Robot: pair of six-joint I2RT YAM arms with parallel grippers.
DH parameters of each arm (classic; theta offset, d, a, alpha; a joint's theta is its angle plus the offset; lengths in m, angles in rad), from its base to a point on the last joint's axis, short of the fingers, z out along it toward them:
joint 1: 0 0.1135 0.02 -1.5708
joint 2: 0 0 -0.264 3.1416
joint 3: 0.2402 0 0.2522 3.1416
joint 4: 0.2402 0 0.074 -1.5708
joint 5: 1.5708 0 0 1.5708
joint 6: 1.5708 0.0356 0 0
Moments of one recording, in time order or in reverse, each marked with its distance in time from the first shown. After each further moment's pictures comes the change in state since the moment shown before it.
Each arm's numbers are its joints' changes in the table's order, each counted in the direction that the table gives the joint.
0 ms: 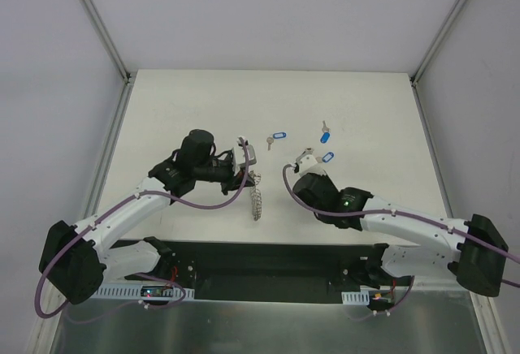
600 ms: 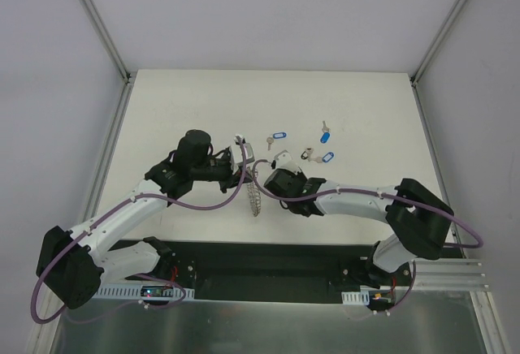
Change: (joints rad) left arm 0.000 -0.036 0.000 0.002 -0.077 0.000; right arm -0.019 0.457 0.151 -0.061 0.040 0.132
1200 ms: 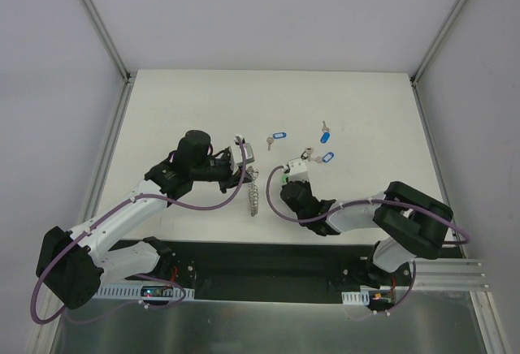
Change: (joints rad) left arm 0.000 -0.007 -0.004 0.001 -0.015 0.000; right arm -0.014 0.025 -0.360 -0.818 -0.054 0.053
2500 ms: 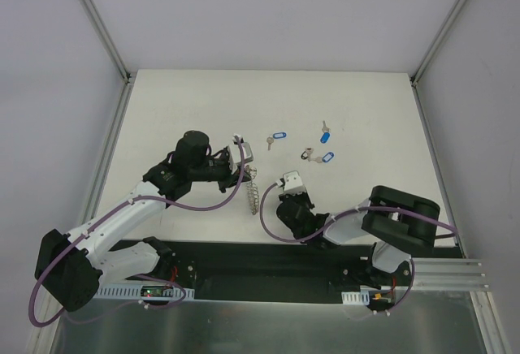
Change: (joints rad) left arm 0.000 -0.019 -0.004 0.000 -0.026 -0.007; right arm 0.155 0.059 -0.091 -0.271 0.306 -0.122
